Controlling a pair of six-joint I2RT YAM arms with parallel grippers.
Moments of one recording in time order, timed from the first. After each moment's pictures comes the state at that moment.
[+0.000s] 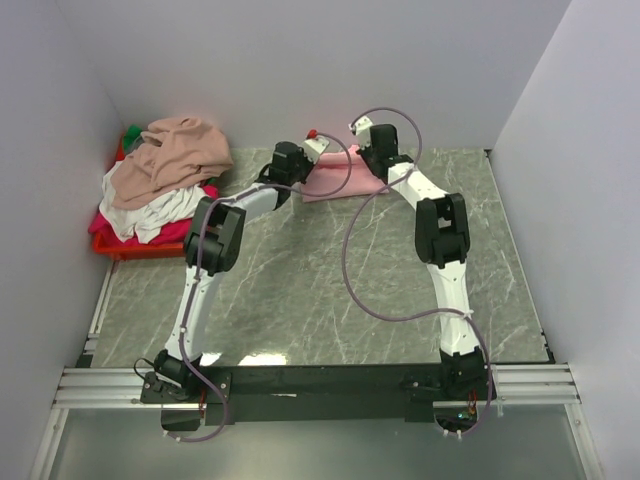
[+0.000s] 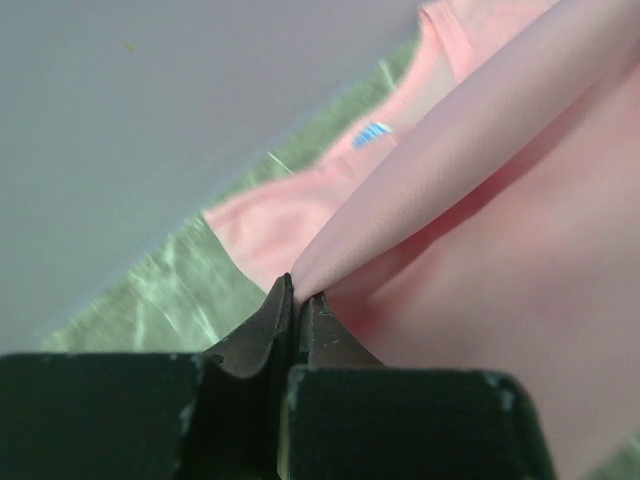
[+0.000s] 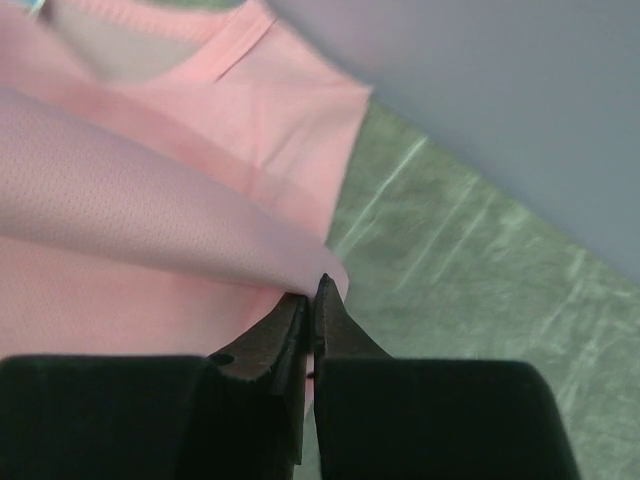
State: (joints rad) left arm -0.41 2.48 1.92 0.31 0.03 0.38; right arm 0.25 2.50 2.13 -0.19 0.17 -0.46
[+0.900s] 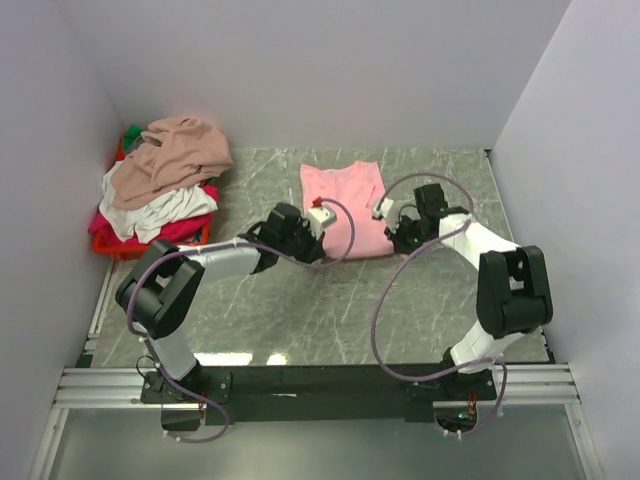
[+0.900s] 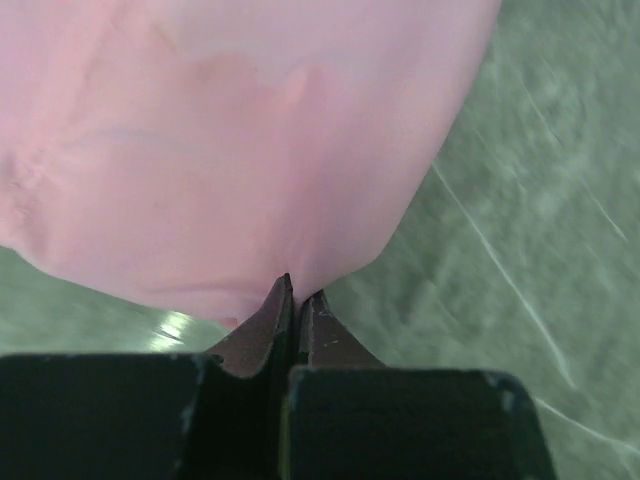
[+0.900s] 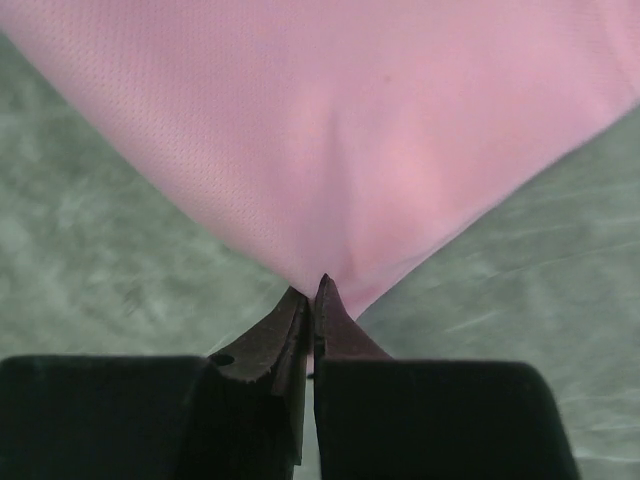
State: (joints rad) left arm -0.63 1.74 0.99 0.16 0.35 0.08; right arm 0.15 1.65 1.06 -0.51 -0.40 -0.85
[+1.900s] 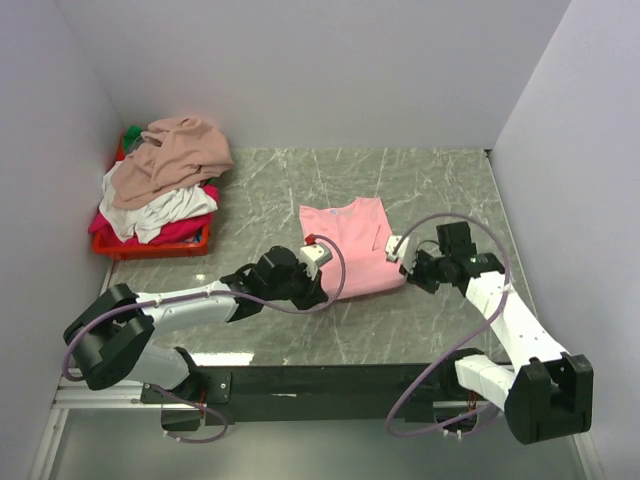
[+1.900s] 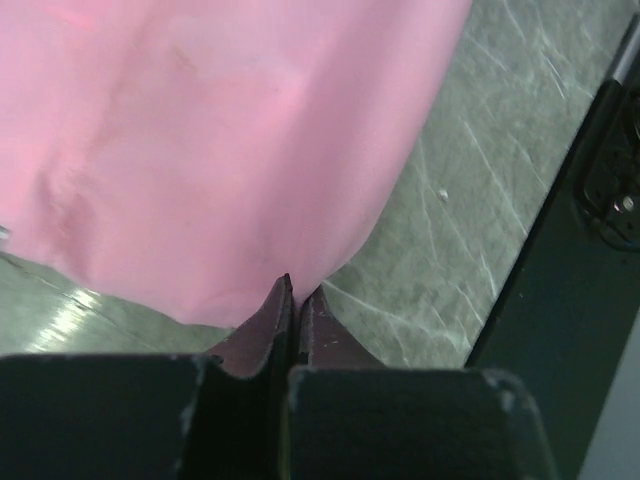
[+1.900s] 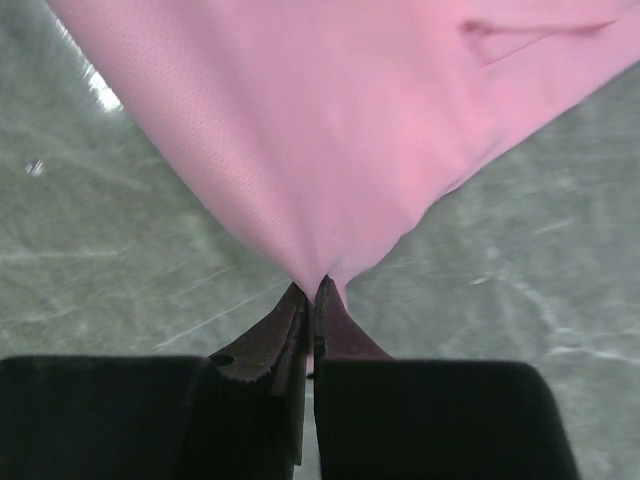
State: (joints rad) left arm -0.88 1.37 0.62 0.19 0.27 -0.24; right arm 0.15 1.04 0.69 -0.71 -0.46 -0.98
